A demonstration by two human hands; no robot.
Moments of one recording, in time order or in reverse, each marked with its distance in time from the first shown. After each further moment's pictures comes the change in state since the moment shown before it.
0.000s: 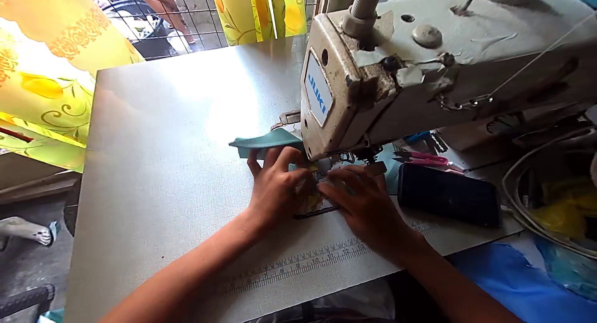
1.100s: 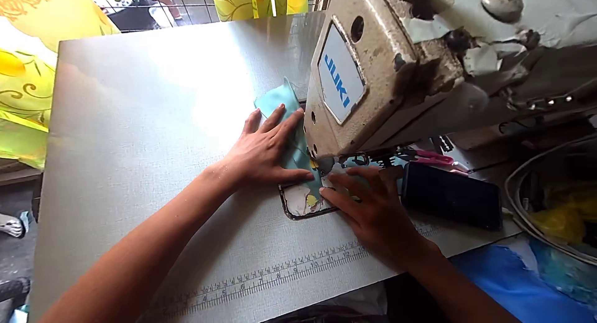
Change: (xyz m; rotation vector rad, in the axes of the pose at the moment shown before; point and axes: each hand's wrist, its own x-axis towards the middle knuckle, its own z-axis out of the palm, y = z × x) left_hand 0.047 -0.056 -0.017 0.041 -0.523 0.014; right_hand -0.005 -0.001 -0.010 -0.064 -0.053 -0.035
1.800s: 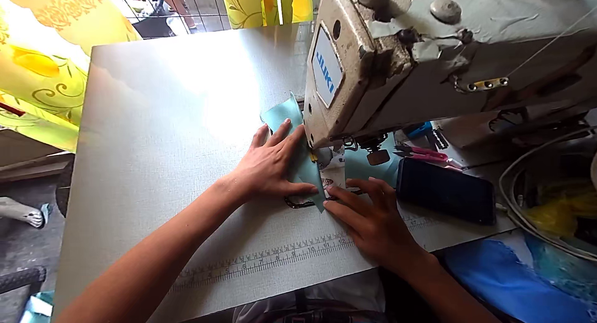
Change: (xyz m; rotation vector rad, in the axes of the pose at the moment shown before) left_hand -0.025 0.031 0.009 0.058 -0.017 -0.050; right_hand -0.030 -0.013 -0.004 0.038 0.025 -0.026
